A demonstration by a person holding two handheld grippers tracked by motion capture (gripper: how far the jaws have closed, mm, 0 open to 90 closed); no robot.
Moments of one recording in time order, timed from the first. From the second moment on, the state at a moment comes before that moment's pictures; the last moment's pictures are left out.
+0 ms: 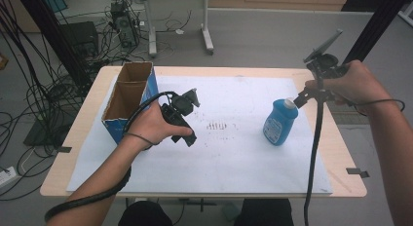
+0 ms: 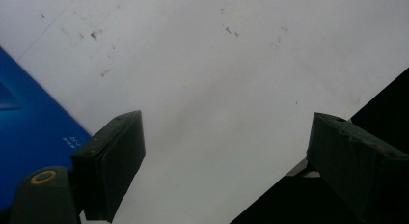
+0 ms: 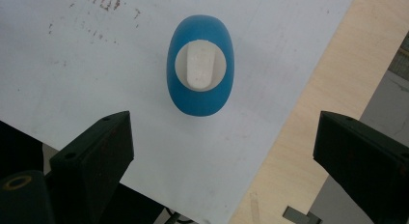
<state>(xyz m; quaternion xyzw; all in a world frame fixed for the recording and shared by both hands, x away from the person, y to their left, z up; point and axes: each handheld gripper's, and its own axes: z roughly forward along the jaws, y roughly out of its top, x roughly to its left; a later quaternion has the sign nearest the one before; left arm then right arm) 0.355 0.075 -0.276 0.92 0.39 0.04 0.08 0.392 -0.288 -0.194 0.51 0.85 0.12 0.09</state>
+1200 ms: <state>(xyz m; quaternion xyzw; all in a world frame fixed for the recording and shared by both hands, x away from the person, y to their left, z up) 0.351 0.071 -0.285 0.92 0.38 0.03 0.09 0.362 -0.306 -0.259 0.52 0.83 0.16 0.11</state>
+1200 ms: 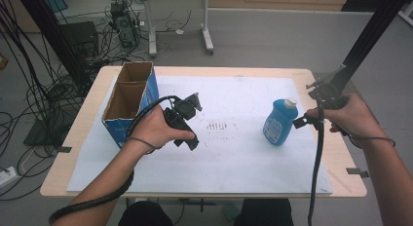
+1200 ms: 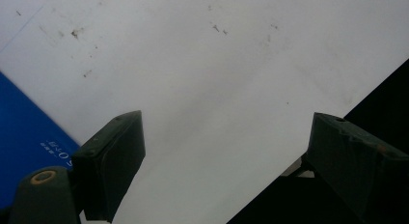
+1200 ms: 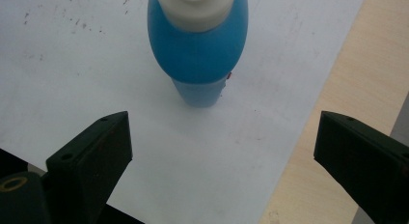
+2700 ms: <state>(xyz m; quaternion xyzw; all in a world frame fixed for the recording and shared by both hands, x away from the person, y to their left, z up) 0.352 0.074 -0.296 0.92 0.39 0.01 0.09 0.338 -0.317 -0.331 0.51 0.80 0.28 0.16</state>
